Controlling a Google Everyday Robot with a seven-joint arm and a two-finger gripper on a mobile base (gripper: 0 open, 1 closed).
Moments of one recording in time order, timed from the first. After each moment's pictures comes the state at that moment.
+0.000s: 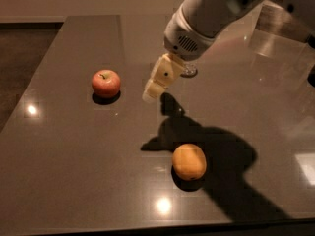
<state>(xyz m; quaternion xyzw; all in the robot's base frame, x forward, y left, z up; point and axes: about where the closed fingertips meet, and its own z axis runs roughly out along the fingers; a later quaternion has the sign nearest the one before) 0.526 -0.023 0.949 -0.58 0.76 0.12 0.25</state>
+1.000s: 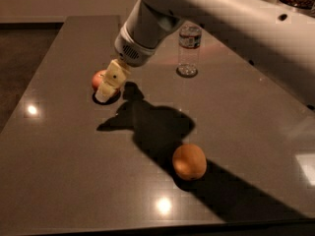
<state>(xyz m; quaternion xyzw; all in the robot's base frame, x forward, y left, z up) 0.577 0.081 0.906 -0.56 0.78 0.15 0.25</state>
